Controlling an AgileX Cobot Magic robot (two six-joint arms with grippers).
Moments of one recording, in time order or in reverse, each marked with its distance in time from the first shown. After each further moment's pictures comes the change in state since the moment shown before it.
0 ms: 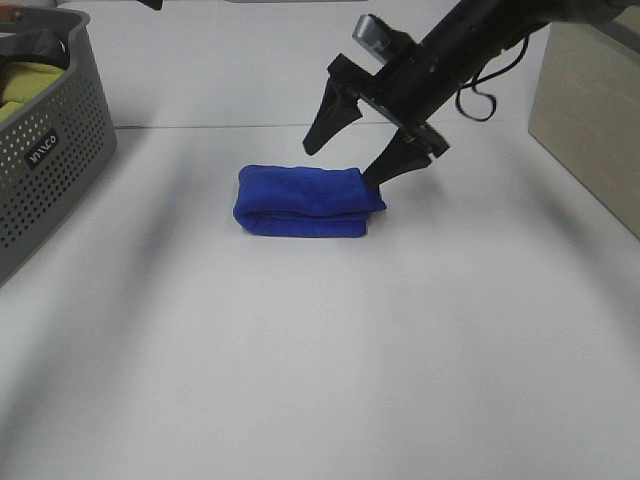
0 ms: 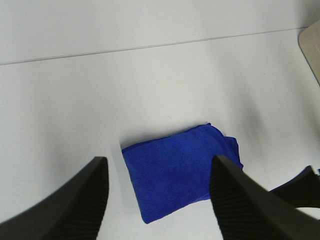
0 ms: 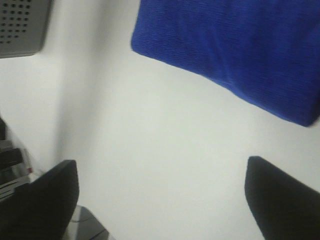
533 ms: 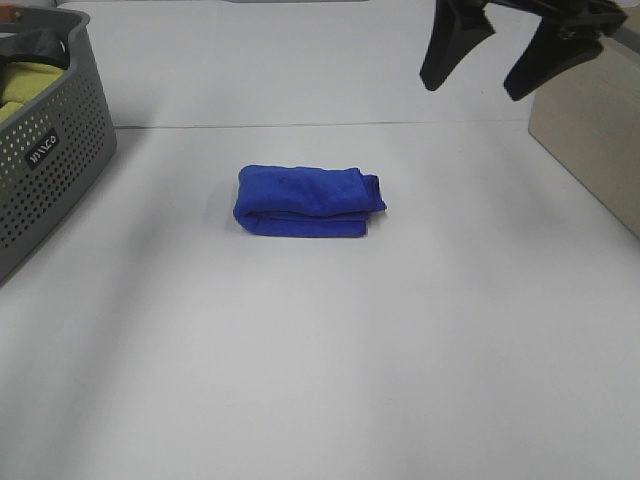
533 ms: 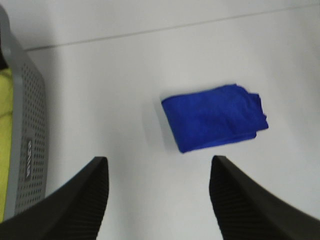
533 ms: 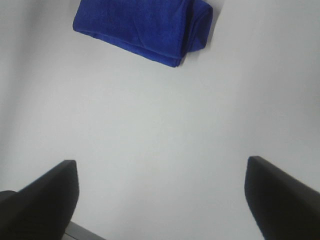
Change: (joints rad) left arm 0.000 -0.452 0.453 0.154 0.000 0.042; right arm 0.000 -0.494 0.227 -0.406 0.004 0.134
